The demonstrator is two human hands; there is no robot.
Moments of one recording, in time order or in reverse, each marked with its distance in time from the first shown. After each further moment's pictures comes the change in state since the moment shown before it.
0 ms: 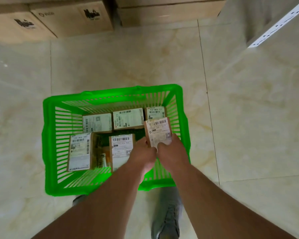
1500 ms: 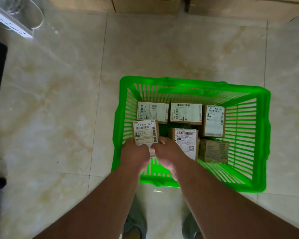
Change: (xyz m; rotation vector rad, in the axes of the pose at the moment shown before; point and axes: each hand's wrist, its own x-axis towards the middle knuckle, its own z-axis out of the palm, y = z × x) left_hand 0.020 -0.095 -0.213 -0.147 0.276 -0.146; right_hand -0.051 -0.071 0.205 -0.125 -0.335 0.058
